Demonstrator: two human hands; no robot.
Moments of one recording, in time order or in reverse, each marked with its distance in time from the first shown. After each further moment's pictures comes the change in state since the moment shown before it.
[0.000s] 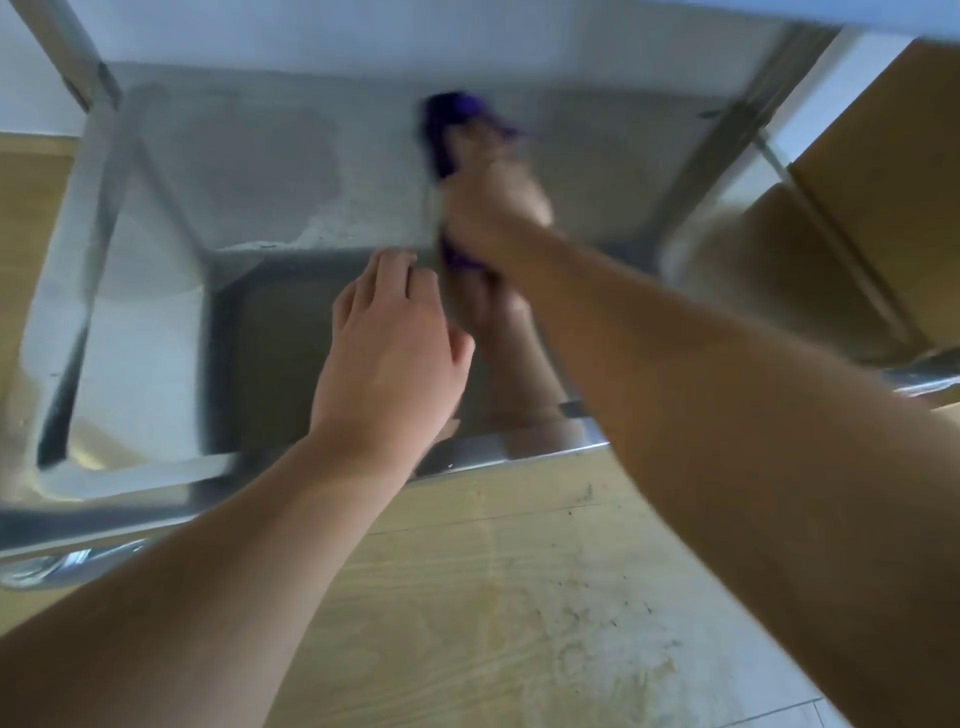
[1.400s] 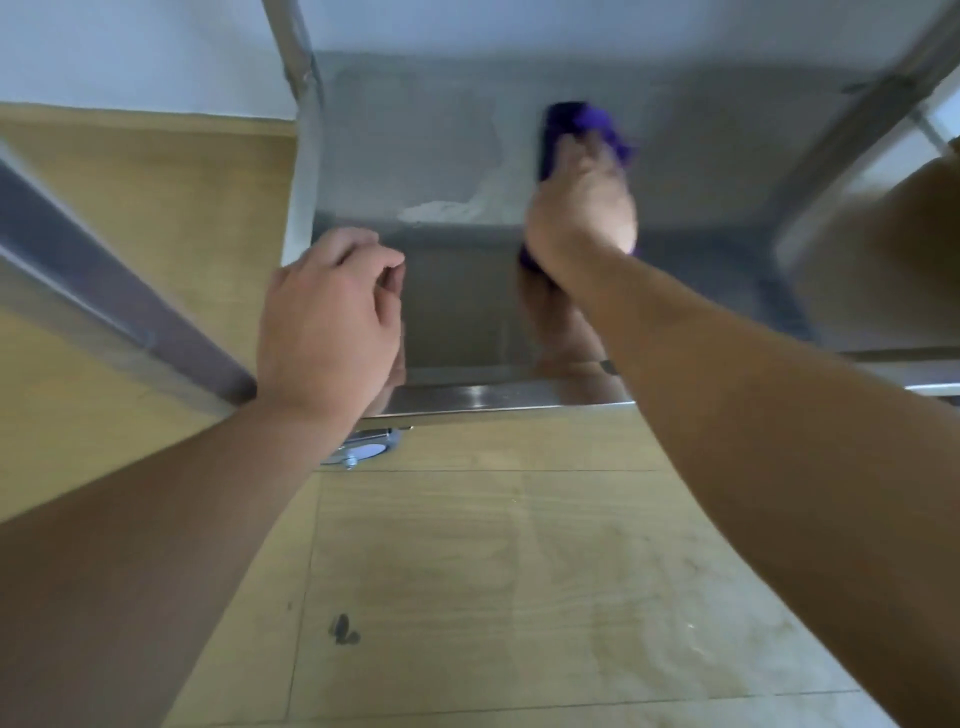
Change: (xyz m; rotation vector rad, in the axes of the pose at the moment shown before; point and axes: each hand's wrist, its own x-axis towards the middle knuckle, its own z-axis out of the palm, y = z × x) left_hand -0.042 -0.140 -0.065 -0.057 0.206 -0.085; right_hand -0.054 -0.080 0.024 0.009 0.132 0.168
